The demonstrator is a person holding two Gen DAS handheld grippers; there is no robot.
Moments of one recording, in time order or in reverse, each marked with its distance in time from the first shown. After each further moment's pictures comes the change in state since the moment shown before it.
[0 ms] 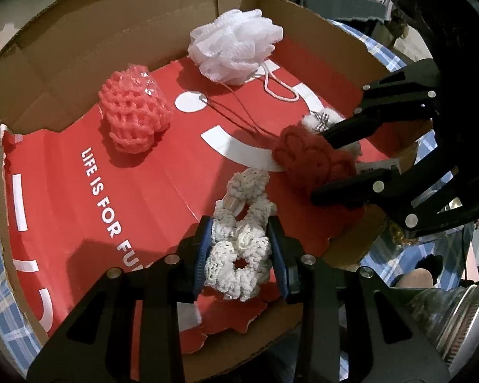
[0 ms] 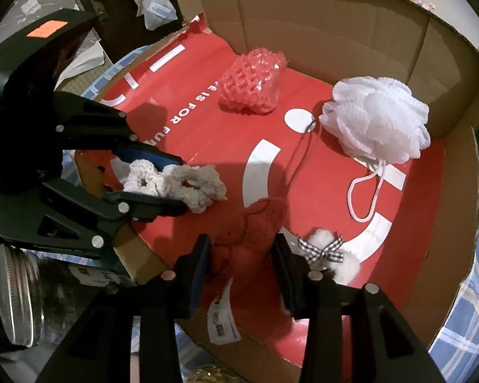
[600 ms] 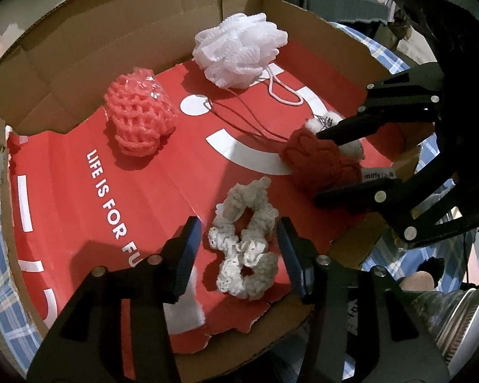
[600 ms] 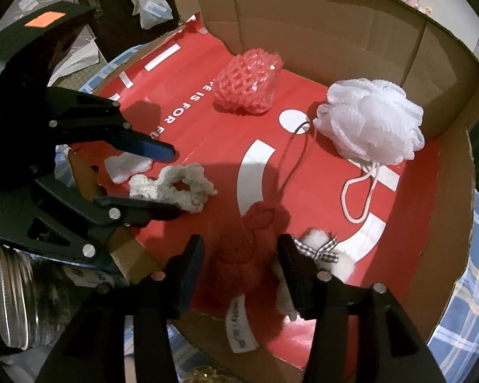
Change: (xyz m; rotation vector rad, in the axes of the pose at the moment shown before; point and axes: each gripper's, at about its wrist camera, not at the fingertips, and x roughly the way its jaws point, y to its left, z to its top) left arm -0.001 0.001 0.002 -0.006 -0.010 0.018; right arm 0.002 0.003 0.003 -0.008 -0.006 -0.046
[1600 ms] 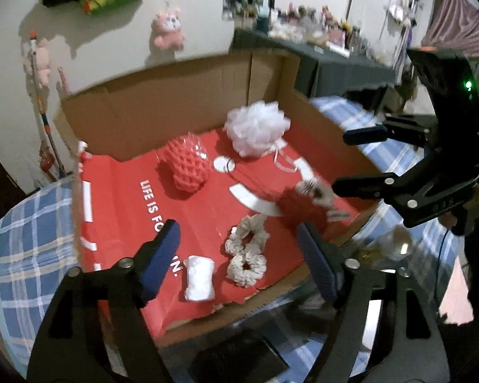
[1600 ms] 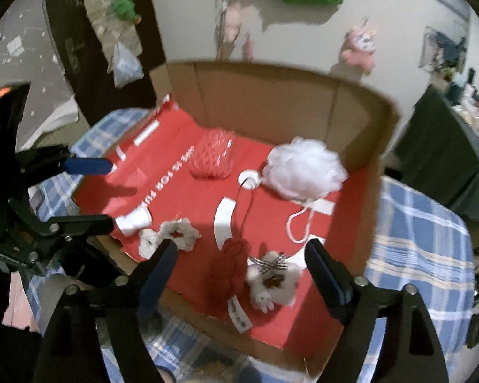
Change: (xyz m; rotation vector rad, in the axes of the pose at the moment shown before) left arm -0.093 0.007 -0.027 -0.122 -0.290 0.035; right arm -0.088 0.000 -0.011 0.137 -0.260 -0.132
